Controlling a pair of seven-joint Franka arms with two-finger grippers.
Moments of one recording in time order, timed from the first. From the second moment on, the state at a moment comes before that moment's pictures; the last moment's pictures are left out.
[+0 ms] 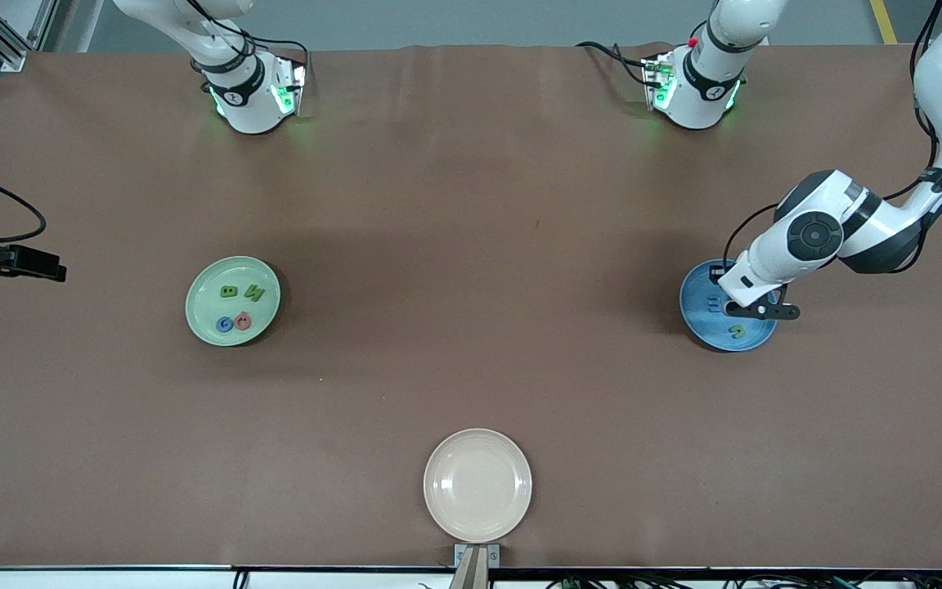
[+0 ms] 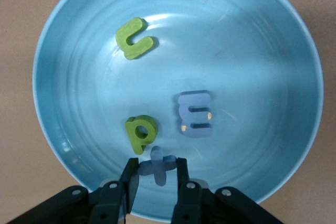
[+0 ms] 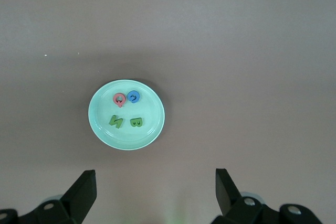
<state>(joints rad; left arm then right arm) 1.15 0.82 -1.22 -2.24 1.04 2.02 -0.65 0.02 0.29 -0.13 -1.30 -0.02 1.43 -0.09</state>
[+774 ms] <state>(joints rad) 1.13 0.82 -1.23 -2.22 1.04 2.02 -0.65 0.02 0.30 -0.13 -1.30 0.00 1.37 -0.08</state>
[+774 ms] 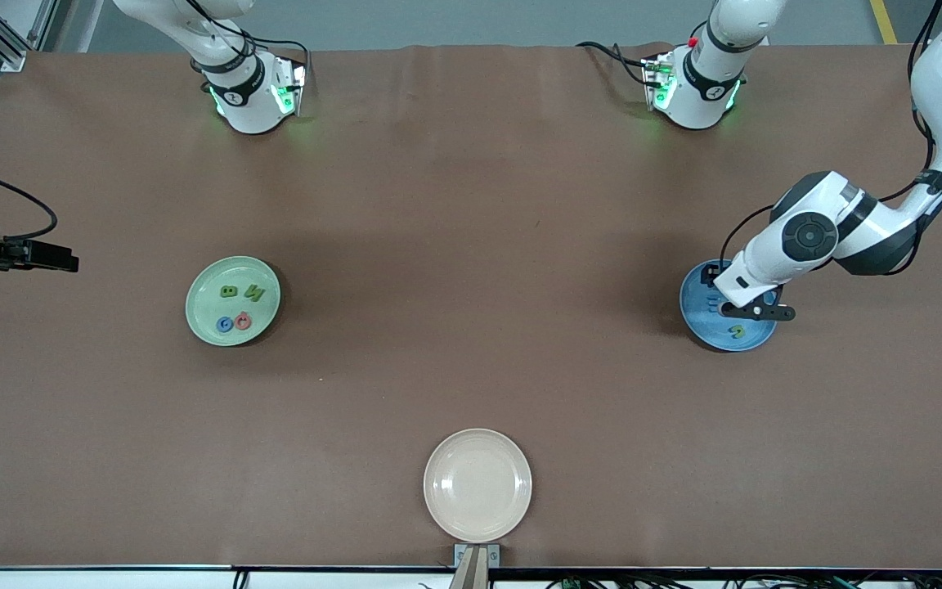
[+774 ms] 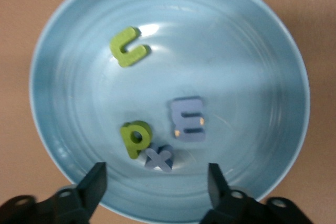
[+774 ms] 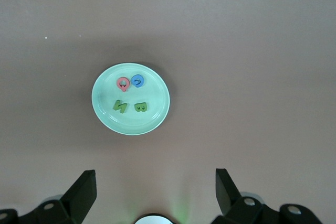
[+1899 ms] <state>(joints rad) 1.11 0.82 -1.27 -2.11 0.97 2.01 -0.65 0.03 -0.03 -0.11 -1.59 0.02 1.43 -0.08</state>
